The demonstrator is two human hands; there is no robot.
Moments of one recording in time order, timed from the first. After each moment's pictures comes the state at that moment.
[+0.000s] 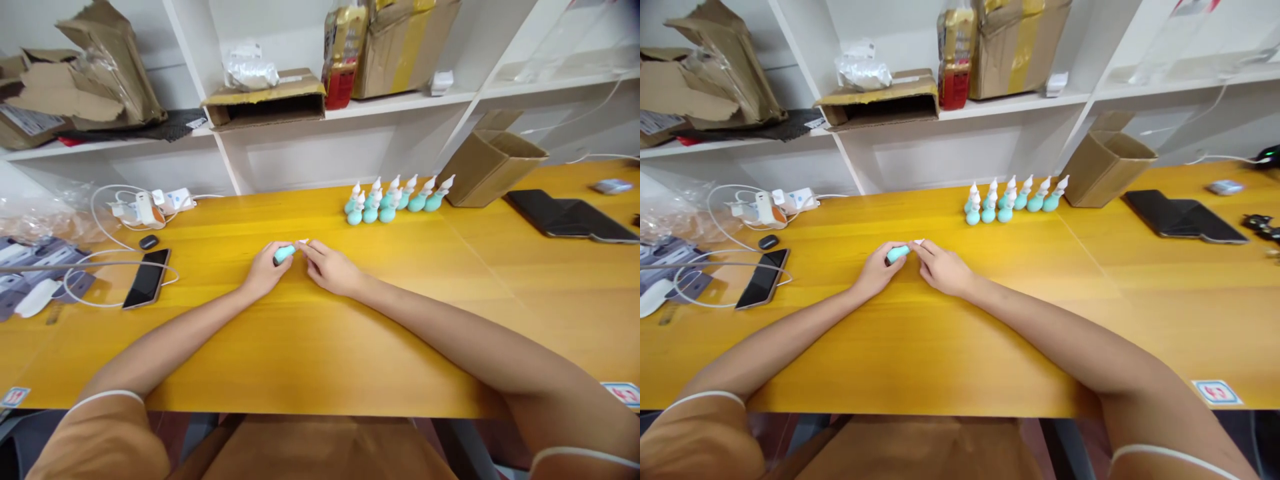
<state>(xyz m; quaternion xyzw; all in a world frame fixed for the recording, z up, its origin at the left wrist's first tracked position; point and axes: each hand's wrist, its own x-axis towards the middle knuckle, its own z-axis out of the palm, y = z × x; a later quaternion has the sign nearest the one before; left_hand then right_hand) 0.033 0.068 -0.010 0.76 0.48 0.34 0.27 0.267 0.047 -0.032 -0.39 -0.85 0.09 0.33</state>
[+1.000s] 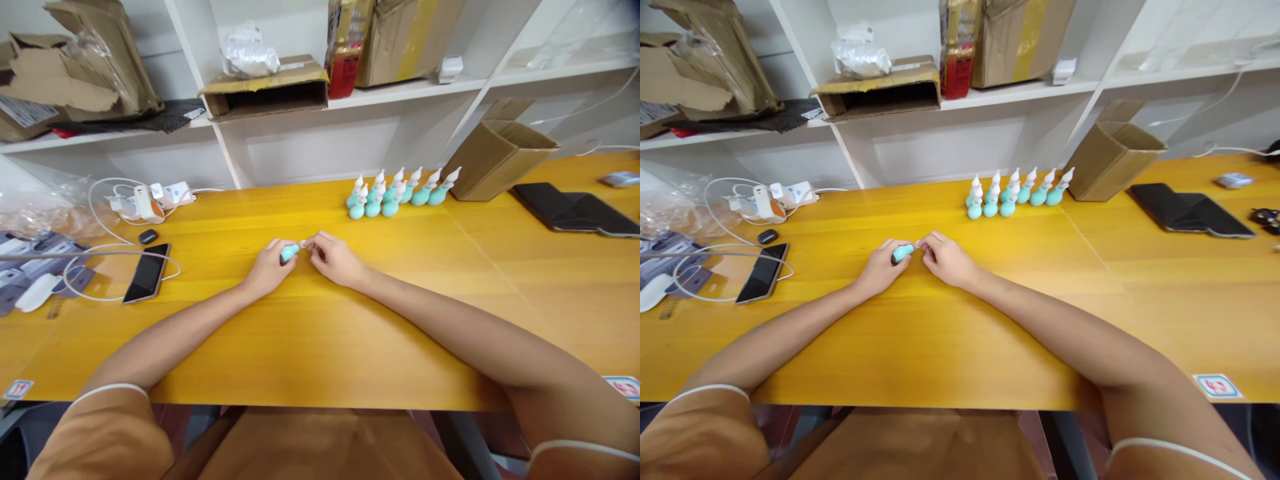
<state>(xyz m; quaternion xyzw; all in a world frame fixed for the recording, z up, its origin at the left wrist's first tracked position) 0.035 0.064 -0.017 0.82 0.44 0.31 0.20 0.269 0.057 -0.037 -0.39 -0.80 0.15 0.42</state>
